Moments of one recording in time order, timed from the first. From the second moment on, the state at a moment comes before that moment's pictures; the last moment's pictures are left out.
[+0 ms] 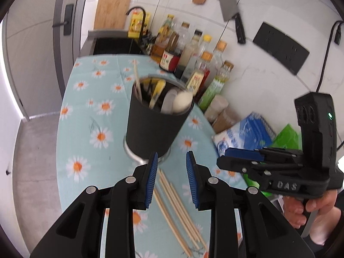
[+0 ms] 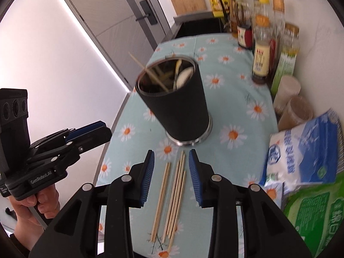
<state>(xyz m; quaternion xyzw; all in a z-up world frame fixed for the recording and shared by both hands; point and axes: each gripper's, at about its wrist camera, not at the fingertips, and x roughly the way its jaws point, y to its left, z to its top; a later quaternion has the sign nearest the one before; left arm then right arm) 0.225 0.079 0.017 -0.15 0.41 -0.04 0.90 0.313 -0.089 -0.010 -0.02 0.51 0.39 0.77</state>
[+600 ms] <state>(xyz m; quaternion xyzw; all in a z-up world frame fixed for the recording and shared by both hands) 0.172 0.064 -0.071 -0.21 0.50 -0.03 0.84 0.317 -0.069 -0.114 -0.02 0.69 0.33 0.64</state>
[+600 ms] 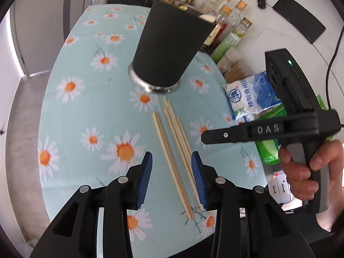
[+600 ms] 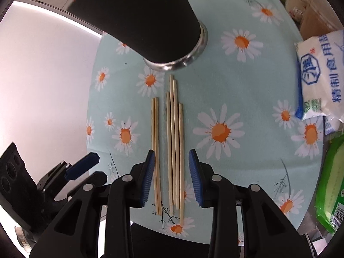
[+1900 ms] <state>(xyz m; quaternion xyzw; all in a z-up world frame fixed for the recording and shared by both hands) 0.152 0.081 -0.119 -0.26 0.52 -0.03 0.81 0.310 -0.018 -0.149 -0.16 0.67 0.25 0.67</state>
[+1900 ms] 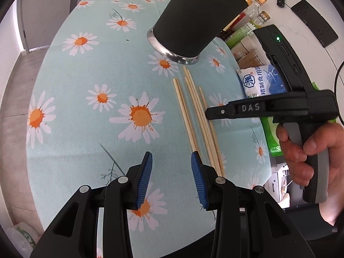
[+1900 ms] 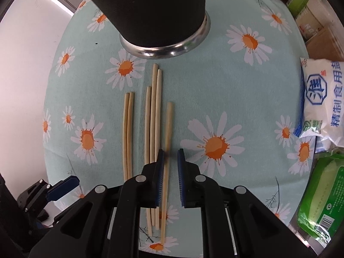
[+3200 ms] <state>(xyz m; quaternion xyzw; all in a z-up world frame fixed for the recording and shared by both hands) 0.219 0.040 -0.130 -0.20 0.58 0.07 0.78 0.331 -0.093 -0.079 -0.05 0.63 0.40 0.66</state>
